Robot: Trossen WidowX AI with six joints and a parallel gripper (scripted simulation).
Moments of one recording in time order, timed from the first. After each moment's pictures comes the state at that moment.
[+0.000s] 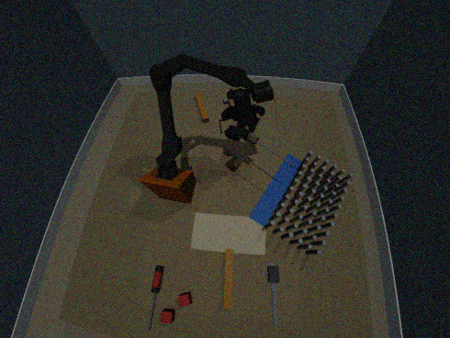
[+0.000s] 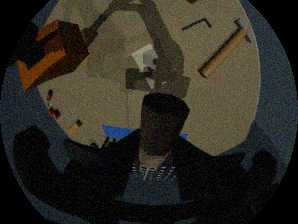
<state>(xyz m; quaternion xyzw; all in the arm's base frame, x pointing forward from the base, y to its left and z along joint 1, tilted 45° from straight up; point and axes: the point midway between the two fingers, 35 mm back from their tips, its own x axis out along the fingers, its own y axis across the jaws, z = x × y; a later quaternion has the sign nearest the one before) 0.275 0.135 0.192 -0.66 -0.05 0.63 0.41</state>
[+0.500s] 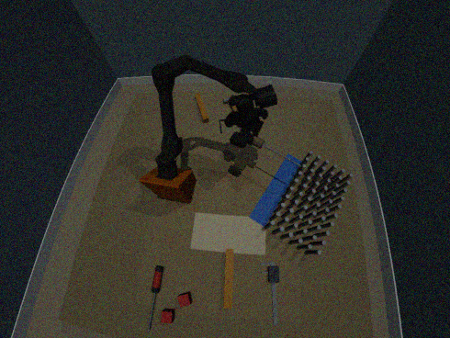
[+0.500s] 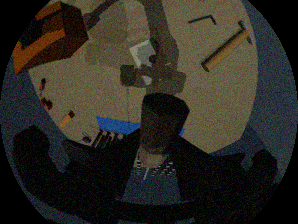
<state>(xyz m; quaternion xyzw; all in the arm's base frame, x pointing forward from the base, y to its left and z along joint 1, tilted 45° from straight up) 0.295 0.123 0.178 -0.68 -0.08 0.61 0.40</state>
